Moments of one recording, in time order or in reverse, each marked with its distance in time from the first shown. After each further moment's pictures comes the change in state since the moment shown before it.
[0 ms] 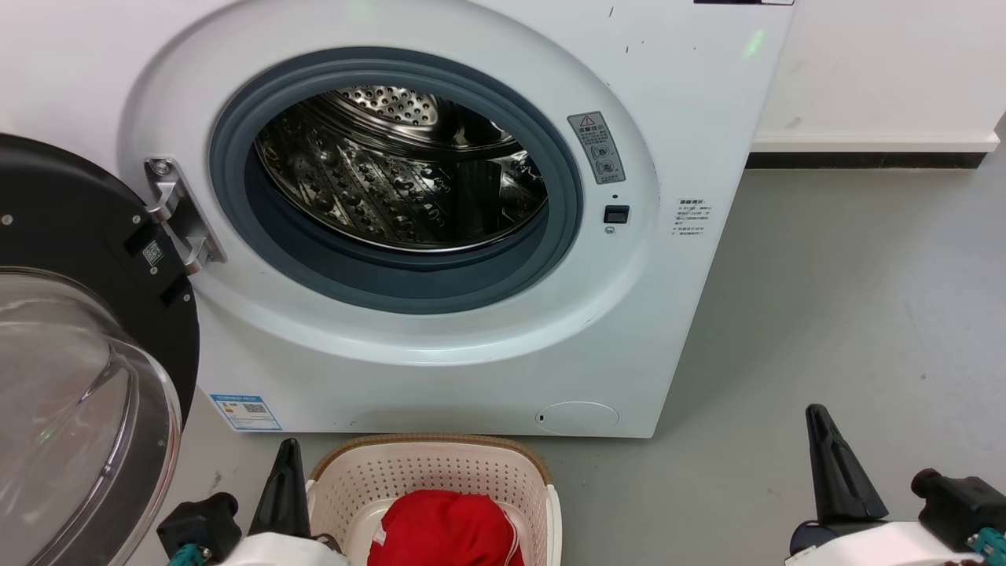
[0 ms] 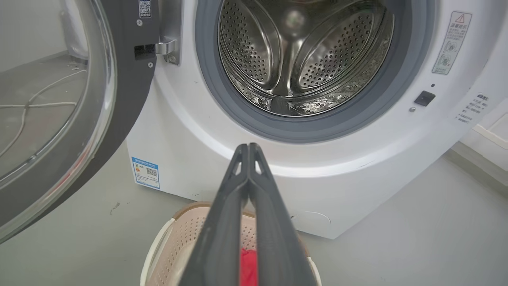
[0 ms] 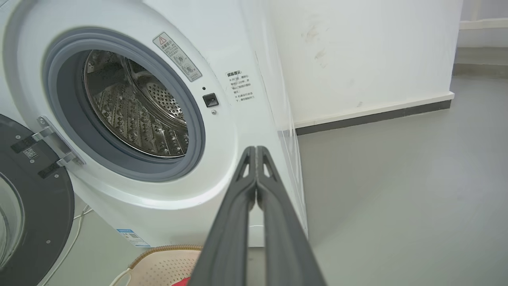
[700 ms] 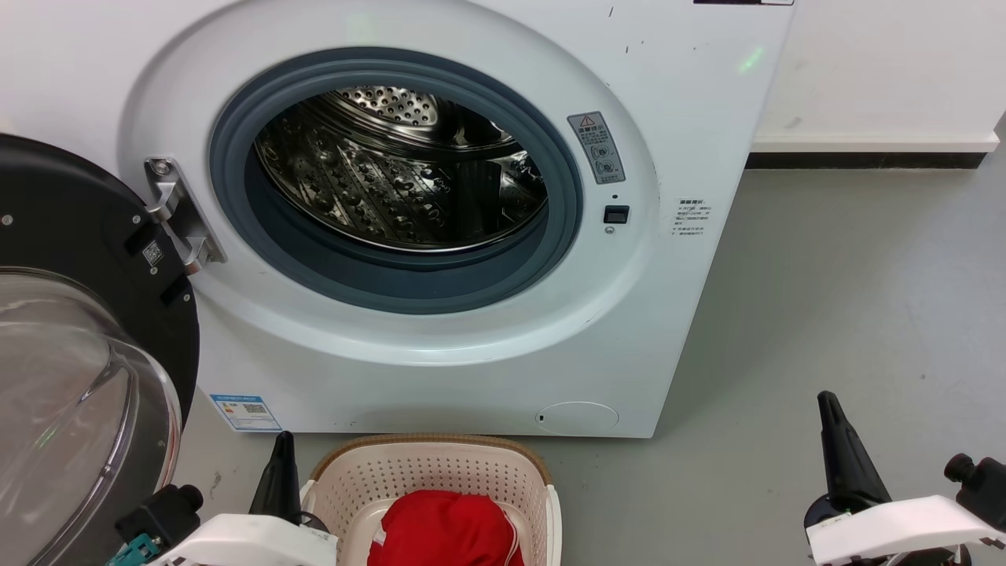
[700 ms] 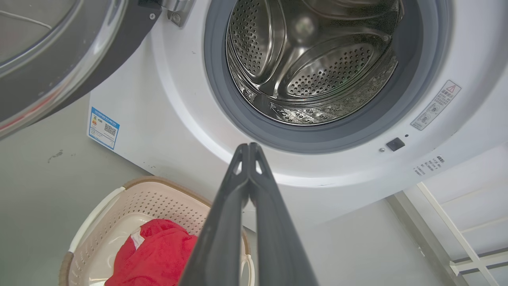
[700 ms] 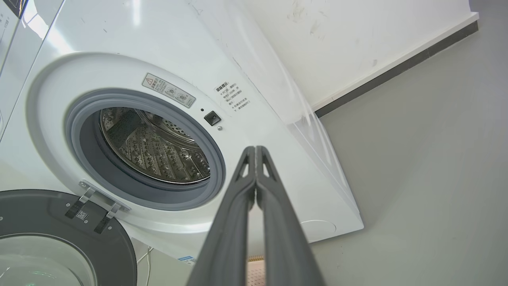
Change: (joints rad) left arm -0.046 -0.001 0.037 0.026 -0.350 -0.043 0.083; right arm -0.055 -0.013 -0.008 0.046 0.378 0.000 0.069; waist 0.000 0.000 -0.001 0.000
